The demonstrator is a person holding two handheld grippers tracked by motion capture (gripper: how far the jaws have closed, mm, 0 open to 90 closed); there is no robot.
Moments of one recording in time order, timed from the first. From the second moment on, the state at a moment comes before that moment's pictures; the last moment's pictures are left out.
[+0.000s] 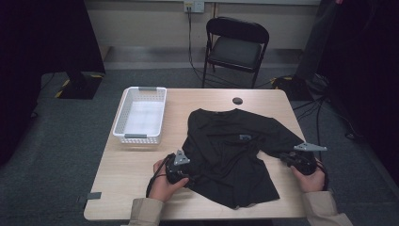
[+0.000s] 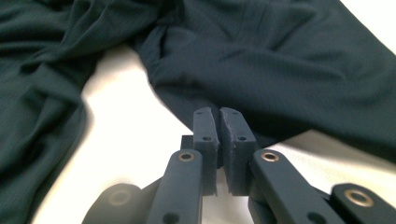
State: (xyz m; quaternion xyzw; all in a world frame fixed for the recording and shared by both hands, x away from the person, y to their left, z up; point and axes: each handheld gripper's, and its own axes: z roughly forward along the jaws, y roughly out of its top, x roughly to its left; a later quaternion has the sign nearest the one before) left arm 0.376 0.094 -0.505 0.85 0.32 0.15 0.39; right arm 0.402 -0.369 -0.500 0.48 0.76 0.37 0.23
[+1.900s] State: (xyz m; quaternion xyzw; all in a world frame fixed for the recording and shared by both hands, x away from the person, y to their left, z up) left arm 0.385 0.012 -0.484 0.86 0.32 0.18 0.36; right arm 0.353 -0.343 -0.508 0.45 0.79 0.36 0.21
